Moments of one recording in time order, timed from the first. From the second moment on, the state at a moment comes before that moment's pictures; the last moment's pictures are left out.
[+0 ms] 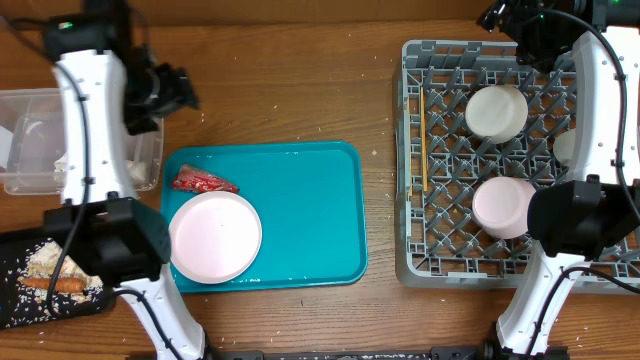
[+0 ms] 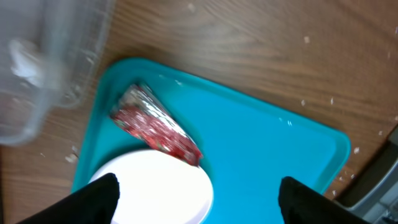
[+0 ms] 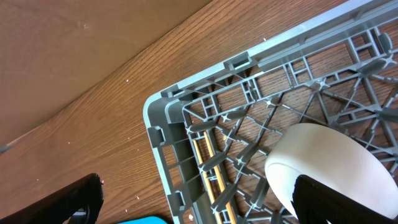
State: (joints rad) left arm 0.15 2.10 2.23 -1.57 0.16 -0.32; right arm -0.13 2.22 2.47 -1.29 -0.30 0.44
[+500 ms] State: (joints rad) left arm 0.02 2.11 2.01 -1.51 -0.03 -0.78; right arm -0.13 2.22 2.47 -1.29 -0.30 0.44
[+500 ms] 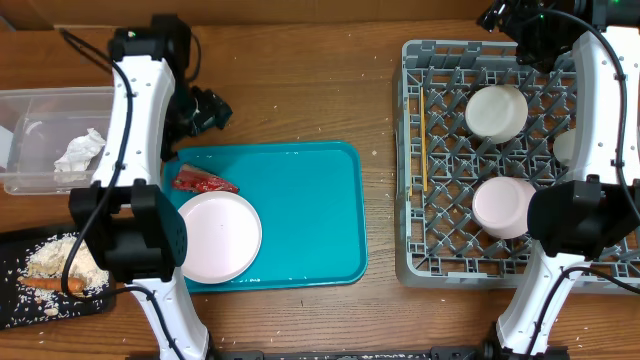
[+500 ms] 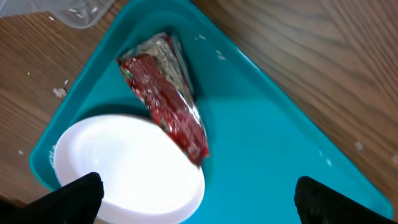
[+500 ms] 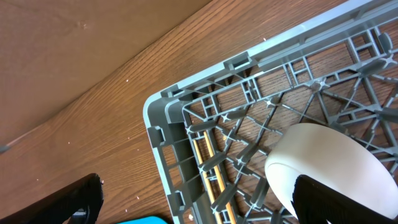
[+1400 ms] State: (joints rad) left arm 0.02 2.11 1.53 -1.02 -0.07 -0.92; right arm -0.13 2.22 2.47 -1.29 -0.30 0.44
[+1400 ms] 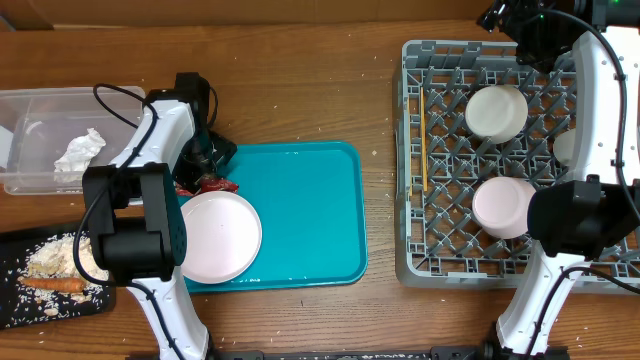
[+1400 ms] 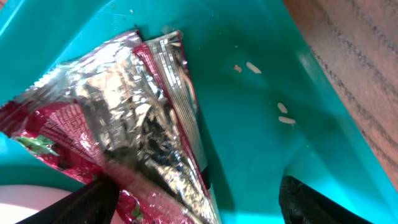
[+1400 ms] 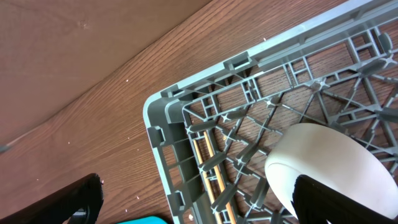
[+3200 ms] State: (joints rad) left arm 0.35 2.11 2.11 -1.12 -0.32 -0.78; right arm -0.13 2.22 2.47 -1.29 -0.30 0.44
